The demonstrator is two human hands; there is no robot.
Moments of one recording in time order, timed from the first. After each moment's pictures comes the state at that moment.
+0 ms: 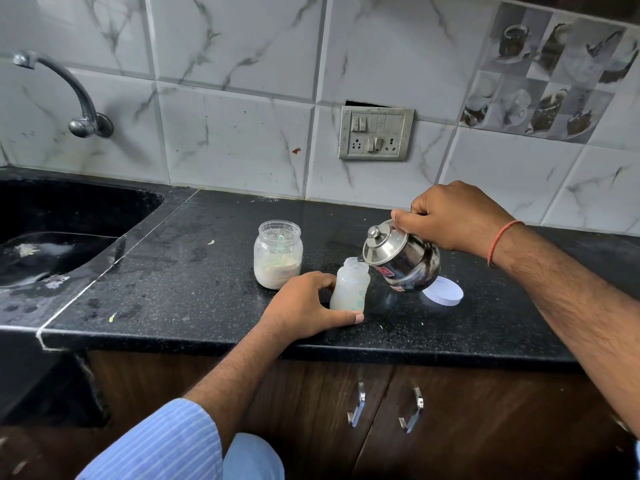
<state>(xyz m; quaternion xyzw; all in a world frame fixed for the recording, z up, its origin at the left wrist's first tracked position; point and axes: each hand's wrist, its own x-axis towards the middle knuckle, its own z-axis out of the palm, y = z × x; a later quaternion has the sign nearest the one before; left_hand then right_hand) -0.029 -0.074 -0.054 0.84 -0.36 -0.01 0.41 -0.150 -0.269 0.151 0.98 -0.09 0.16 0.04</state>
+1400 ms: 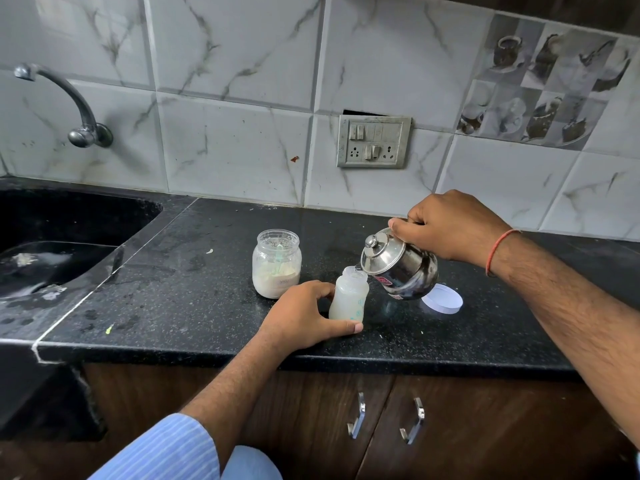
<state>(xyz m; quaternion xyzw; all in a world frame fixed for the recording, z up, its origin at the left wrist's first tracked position) -0.027 -0.075 -0.058 0.84 -0.35 -0.01 0.41 -0.149 -0.270 0.151 0.98 -0.08 0.17 0.05</state>
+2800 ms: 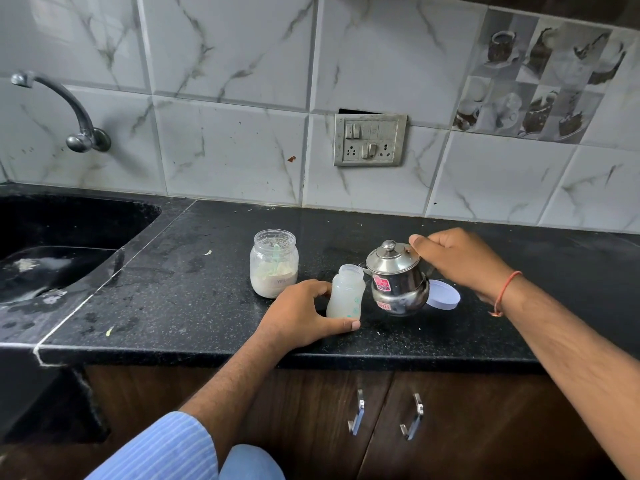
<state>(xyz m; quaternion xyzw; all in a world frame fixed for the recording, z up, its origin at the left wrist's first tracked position) -0.029 -0.074 -0.055 0.84 -0.35 -0.01 0.41 -0.158 -0.324 0.084 0.94 -0.15 0.20 -0.23</state>
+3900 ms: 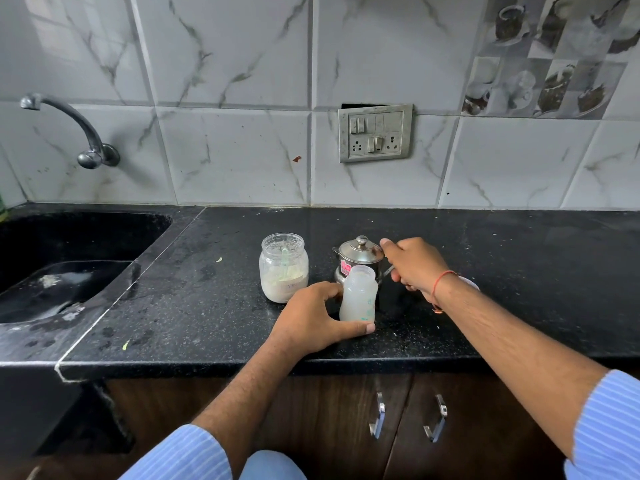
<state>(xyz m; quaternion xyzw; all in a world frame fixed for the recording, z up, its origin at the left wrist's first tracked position) -0.034 -0.071 -0.049 0.84 -0.35 -0.01 0.41 -0.078 -0.296 0.023 0.87 -0.24 0.18 -0.39</state>
